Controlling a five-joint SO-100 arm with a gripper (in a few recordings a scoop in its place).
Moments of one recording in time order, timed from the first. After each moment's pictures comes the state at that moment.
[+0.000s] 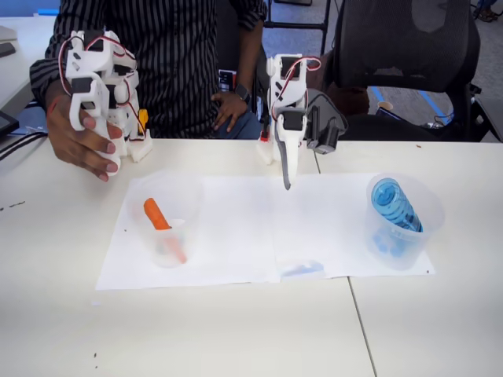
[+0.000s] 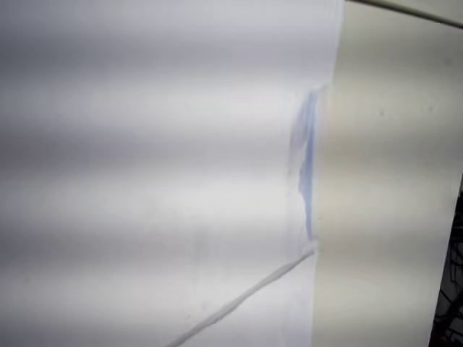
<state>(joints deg) 0.0 189.6 167.0 60.5 2.3</state>
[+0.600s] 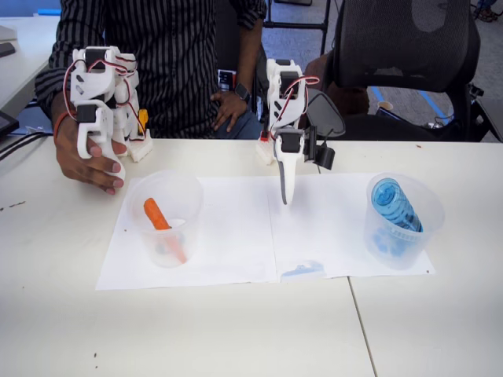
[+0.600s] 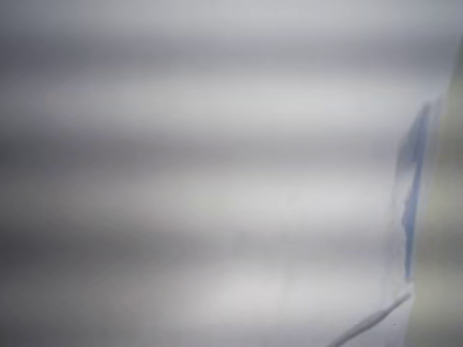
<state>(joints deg) 0.1 189.6 174.8 60.3 2.3</state>
